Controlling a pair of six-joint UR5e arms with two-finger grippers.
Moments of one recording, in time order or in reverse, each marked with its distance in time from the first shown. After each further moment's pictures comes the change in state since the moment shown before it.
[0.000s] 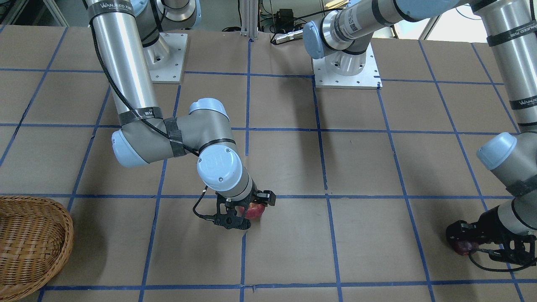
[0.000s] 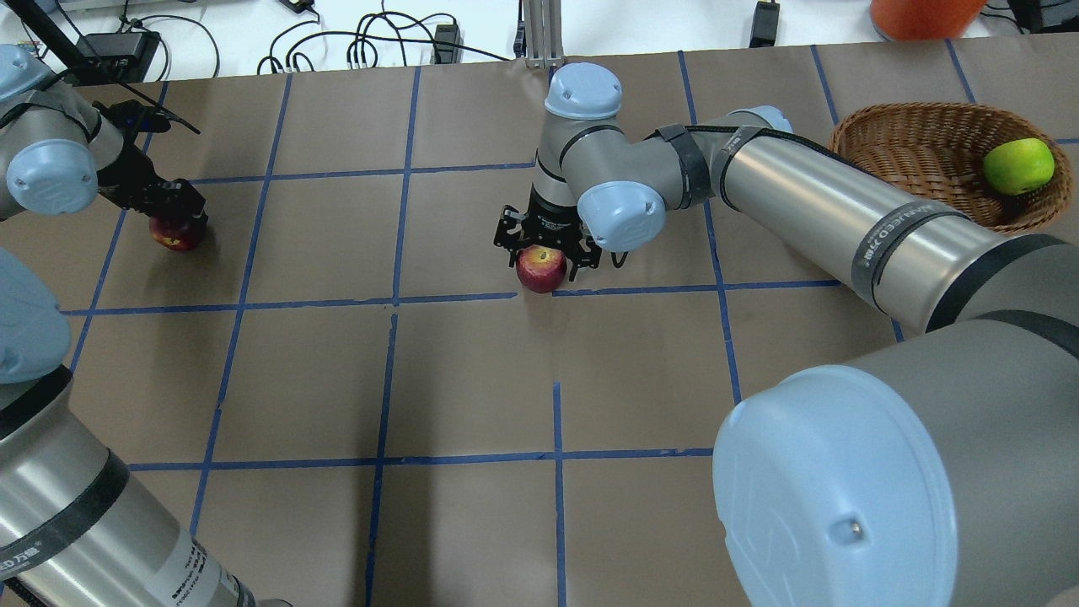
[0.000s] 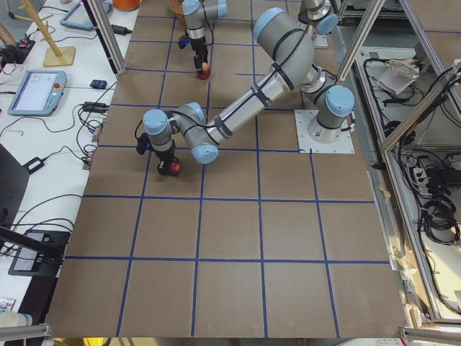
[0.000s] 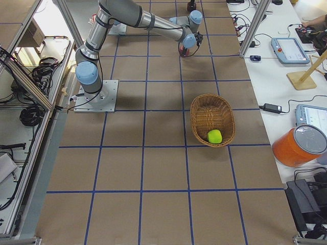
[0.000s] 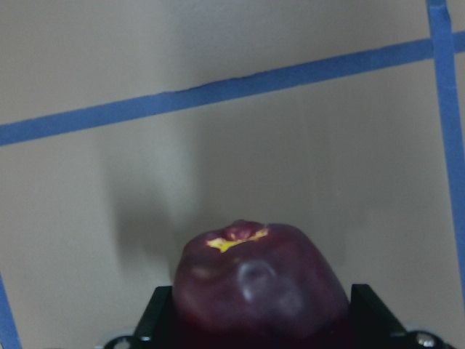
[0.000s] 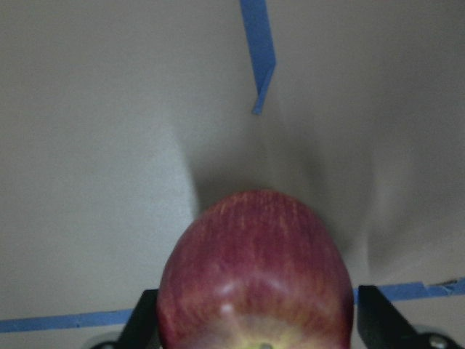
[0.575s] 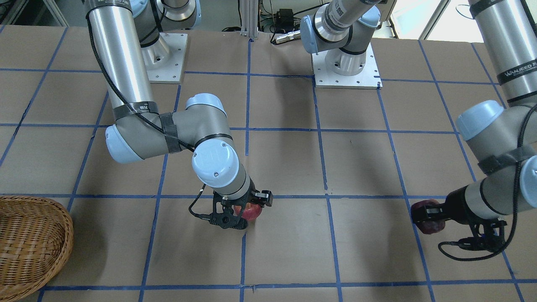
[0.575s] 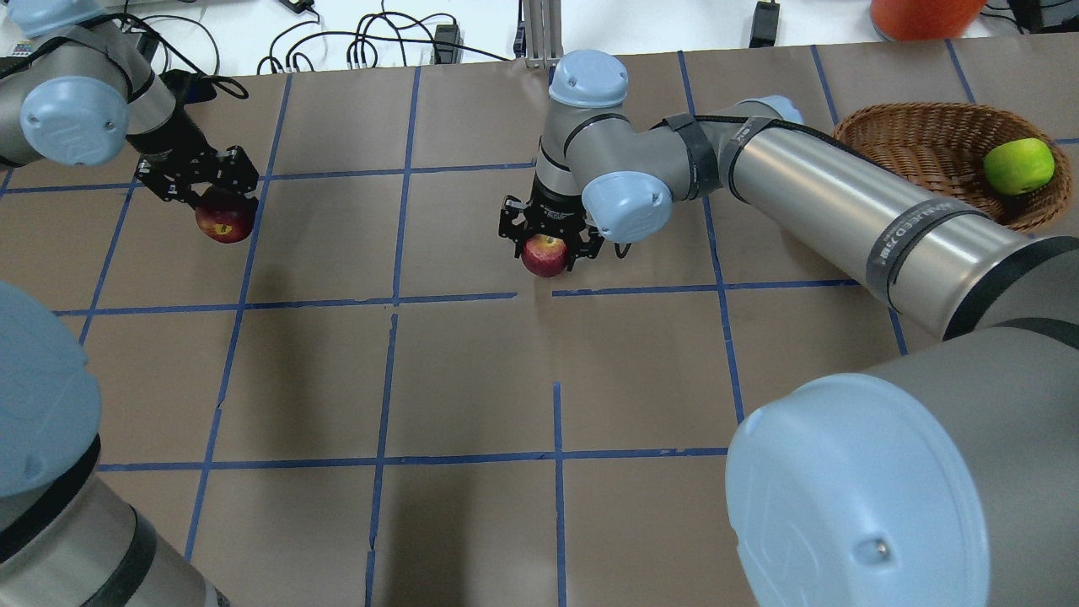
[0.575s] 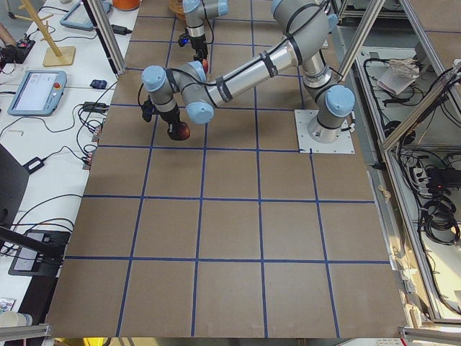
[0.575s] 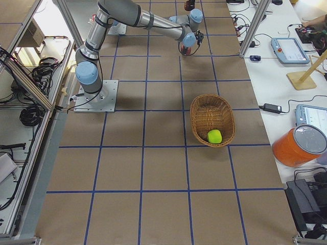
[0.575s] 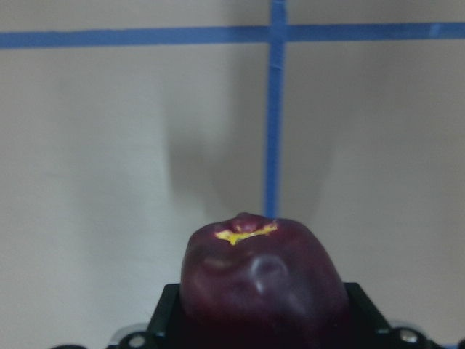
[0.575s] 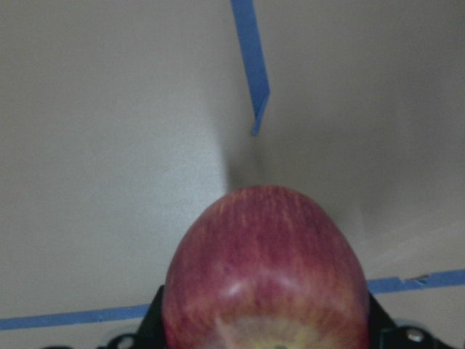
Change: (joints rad) left arm -0.193 0.162 -0.029 -0.255 0.019 -0.422; right arm -0.022 -0.047 -0.032 0.028 -0.010 0.003
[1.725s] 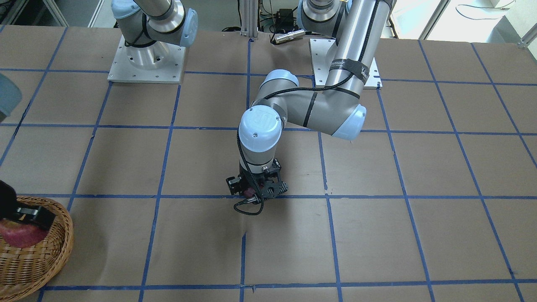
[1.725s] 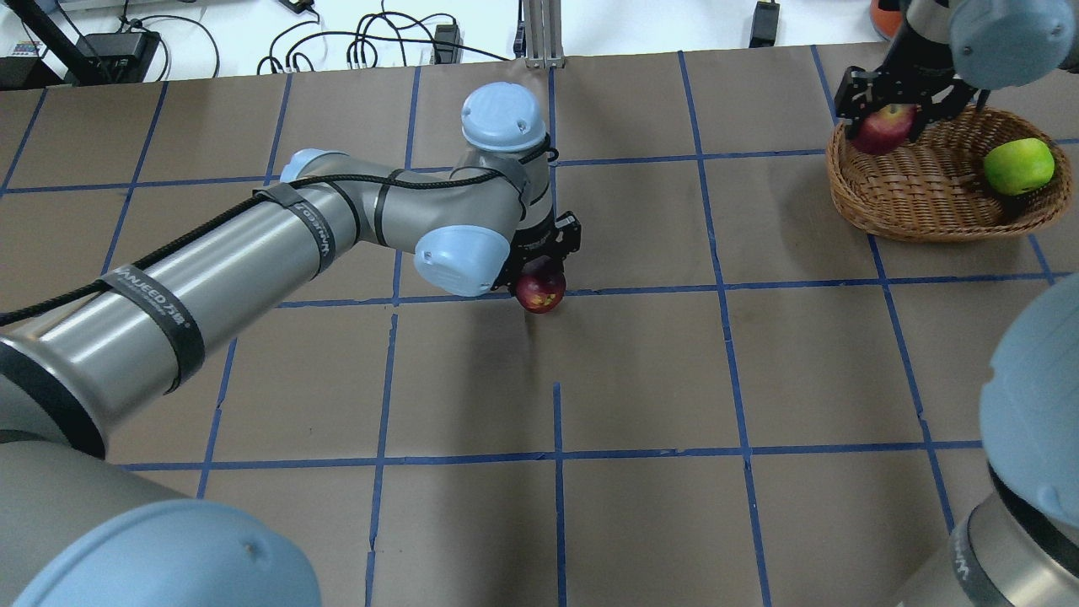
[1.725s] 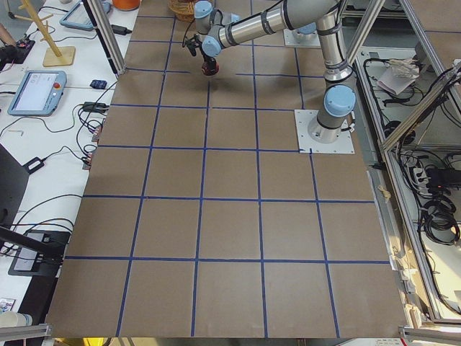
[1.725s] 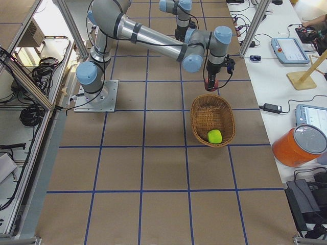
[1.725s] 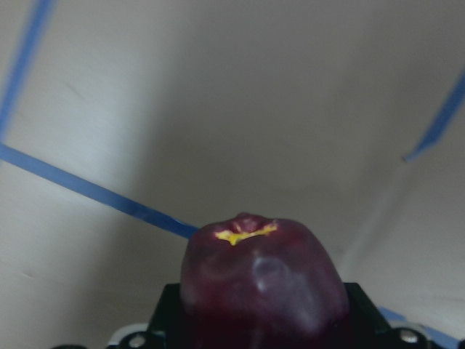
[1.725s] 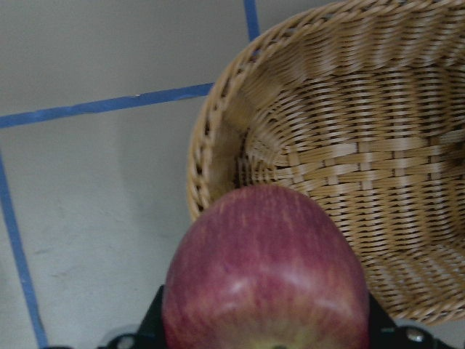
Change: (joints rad) left arm -0.658 -0.028 -0.195 0.345 -0.021 -1.001; right arm -0.592 -0.121 -0.080 0.141 -0.282 -0.685
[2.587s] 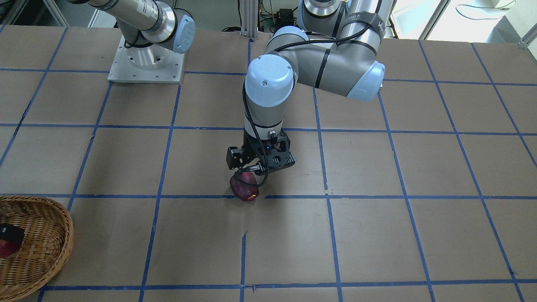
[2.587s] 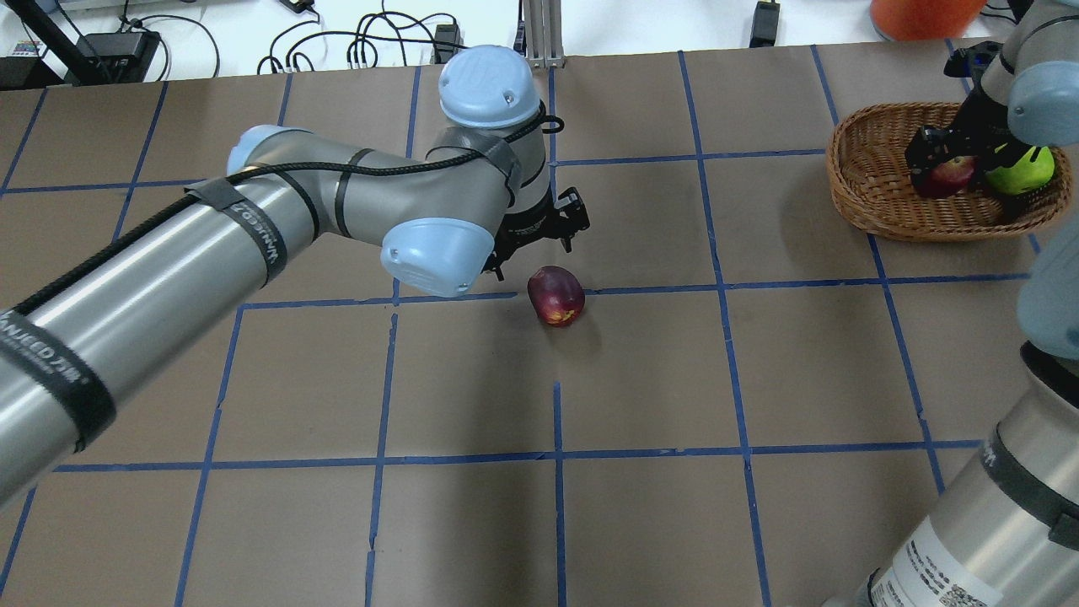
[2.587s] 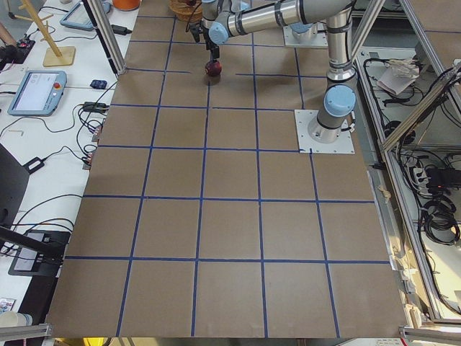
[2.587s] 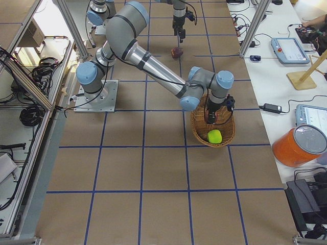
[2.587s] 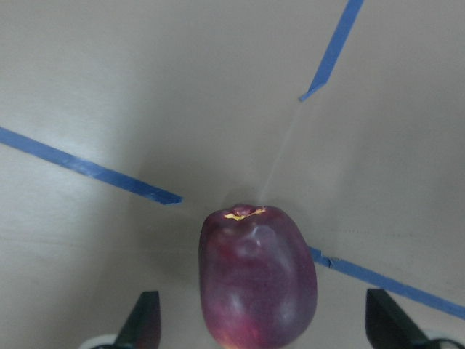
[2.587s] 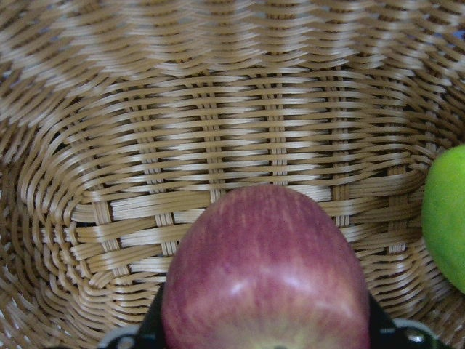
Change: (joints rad) left arm 0.024 0.209 -0.005 -0.173 0.006 0.126; right arm -0.150 0.168 0.001 -0.136 -0.001 -0.180
